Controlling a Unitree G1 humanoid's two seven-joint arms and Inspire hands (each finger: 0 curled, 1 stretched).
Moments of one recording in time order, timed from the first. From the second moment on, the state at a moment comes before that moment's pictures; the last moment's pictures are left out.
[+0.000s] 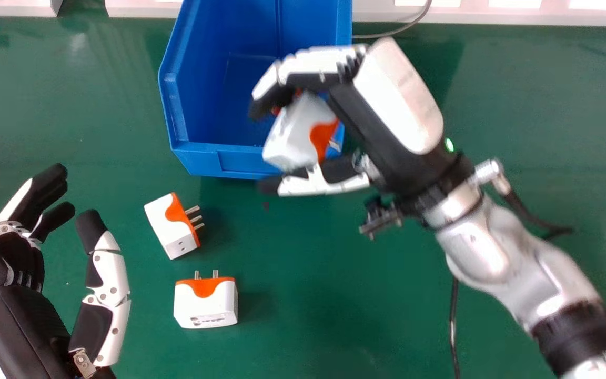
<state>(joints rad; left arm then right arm) 0.57 -0.12 -0.08 -0.25 0.40 -0.74 0.73 -0.65 -0.25 0.30 0.60 -0.72 -0.84 -0.41</state>
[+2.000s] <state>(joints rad) 0.56 -0.12 -0.05 -0.22 0.43 -0.74 0.75 -1.28 -0.08 0.75 1.36 -1.00 -0.21 -0.50</state>
